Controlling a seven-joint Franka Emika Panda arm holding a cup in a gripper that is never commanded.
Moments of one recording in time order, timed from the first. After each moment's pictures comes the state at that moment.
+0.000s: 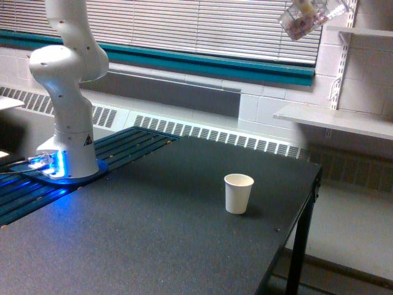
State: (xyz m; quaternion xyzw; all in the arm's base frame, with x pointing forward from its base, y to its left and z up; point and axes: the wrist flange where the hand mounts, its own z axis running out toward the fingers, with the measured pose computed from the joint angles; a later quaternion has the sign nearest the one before) arm 0.586 0.007 0.604 -0.89 0.30 -0.34 0.10
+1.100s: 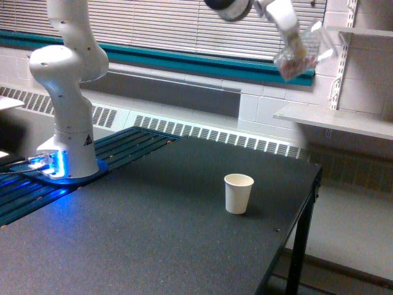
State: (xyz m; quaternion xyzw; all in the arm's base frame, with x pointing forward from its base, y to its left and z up) arm 0.582 0.048 0.502 -0.92 0.25 -0.31 0.06
